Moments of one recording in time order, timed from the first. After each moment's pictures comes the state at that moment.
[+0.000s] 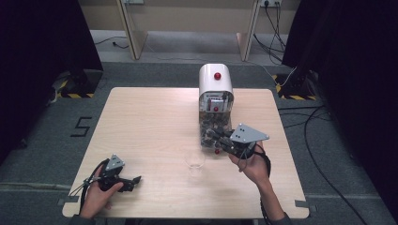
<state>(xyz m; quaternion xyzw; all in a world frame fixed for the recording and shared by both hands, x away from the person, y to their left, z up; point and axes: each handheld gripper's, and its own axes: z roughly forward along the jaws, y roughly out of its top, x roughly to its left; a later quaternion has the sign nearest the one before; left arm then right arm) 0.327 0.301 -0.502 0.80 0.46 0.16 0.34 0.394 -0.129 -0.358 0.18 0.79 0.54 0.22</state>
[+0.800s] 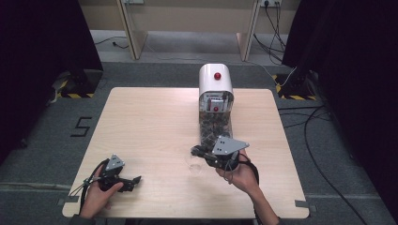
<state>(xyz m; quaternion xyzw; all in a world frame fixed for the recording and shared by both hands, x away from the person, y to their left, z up) 0.327 0.301 -0.502 0.80 0.46 0.16 0.34 0.375 -0.093 -0.380 0.12 0.84 0.51 0.14</state>
